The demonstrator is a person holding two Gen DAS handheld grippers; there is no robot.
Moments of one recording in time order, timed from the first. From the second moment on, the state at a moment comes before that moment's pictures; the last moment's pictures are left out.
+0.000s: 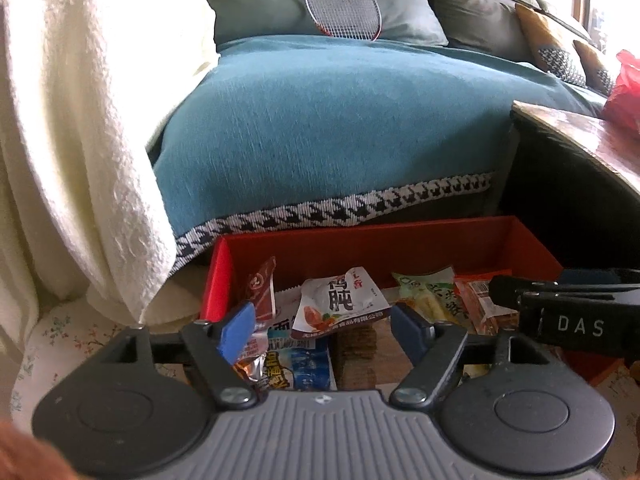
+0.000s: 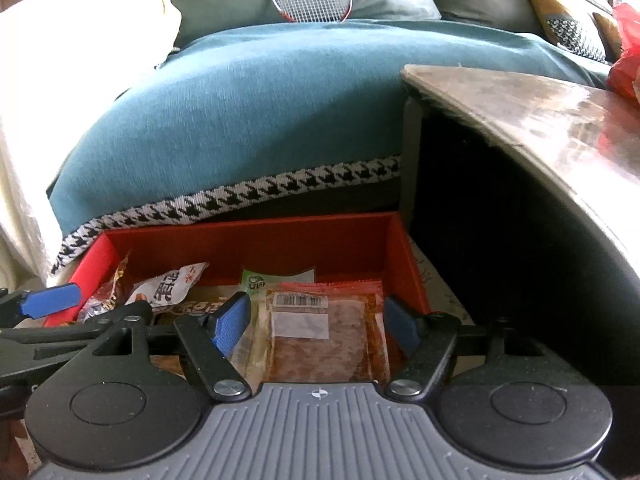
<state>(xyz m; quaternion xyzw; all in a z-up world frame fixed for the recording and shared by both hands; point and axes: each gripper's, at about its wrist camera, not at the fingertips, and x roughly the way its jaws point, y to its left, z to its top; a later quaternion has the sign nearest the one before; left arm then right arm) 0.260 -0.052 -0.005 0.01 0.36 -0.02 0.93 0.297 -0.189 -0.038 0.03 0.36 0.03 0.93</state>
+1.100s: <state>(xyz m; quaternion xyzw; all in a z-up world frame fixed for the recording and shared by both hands) 0.171 -0.048 0.030 0.01 0.36 -0.01 0.93 0.200 -0.199 -0.014 0.08 0.36 0.03 0.93</state>
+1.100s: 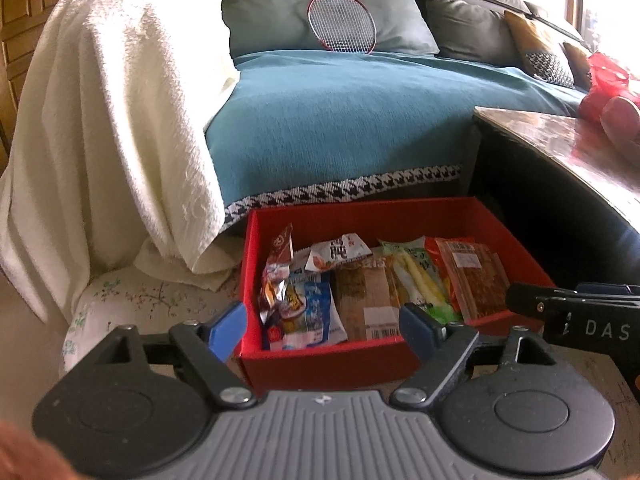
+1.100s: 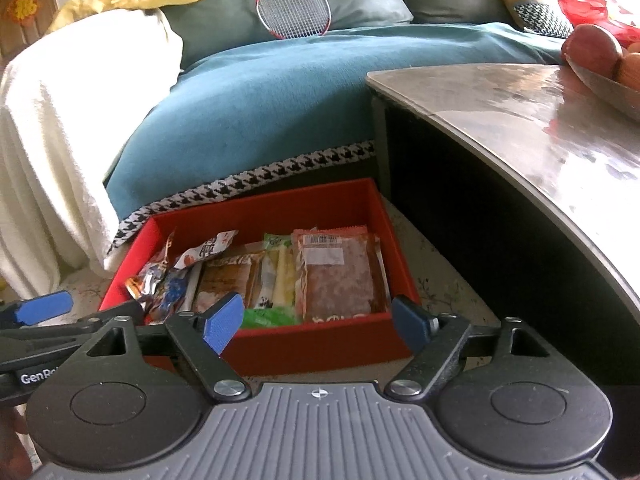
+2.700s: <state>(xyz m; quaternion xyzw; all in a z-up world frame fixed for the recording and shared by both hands) 0.052 -0.046 0.027 0.00 0.38 -0.01 0.92 0.076 -0.185 -0.021 0.09 0.38 0.03 0.92</state>
